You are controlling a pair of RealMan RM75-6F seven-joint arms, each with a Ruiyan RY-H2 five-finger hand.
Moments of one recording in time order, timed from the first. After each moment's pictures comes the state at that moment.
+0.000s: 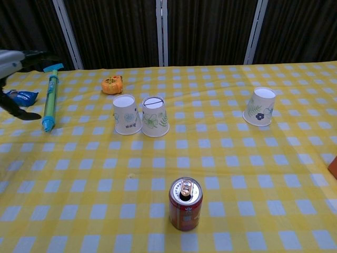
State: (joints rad) left arm -0.56 -1.36 -0.05 -1.68 1.14 1.31 0.45; right arm 0.11 -1.15 0.11 -1.59 -1.41 1.42 -0.01
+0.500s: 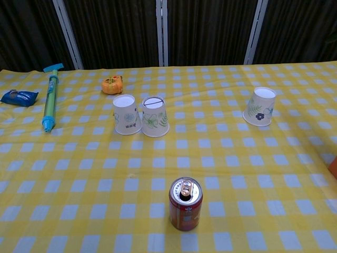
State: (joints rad) left arm -0.32 -1.14 0.09 -1.75 1.41 1.51 0.22; right arm 0.40 -1.19 0.28 -1.77 -1.14 1.17 -0.40
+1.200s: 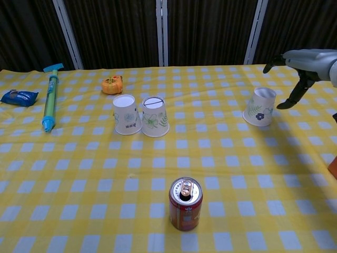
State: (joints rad) left arm -0.28 -1.11 0.04 -1.74 1.45 1.45 0.18; right arm 0.72 -1.45 0.32 -1.51 -0.70 1.00 -0.65
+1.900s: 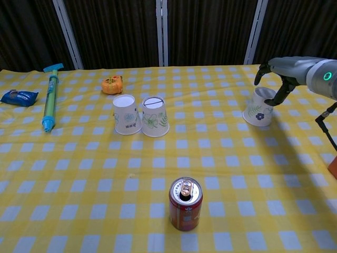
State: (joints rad) left arm -0.28 -1.11 0.01 -1.73 1.44 1.37 0.17; right arm 0.83 -1.55 0.29 -1.30 -0.65 0.94 -0.61
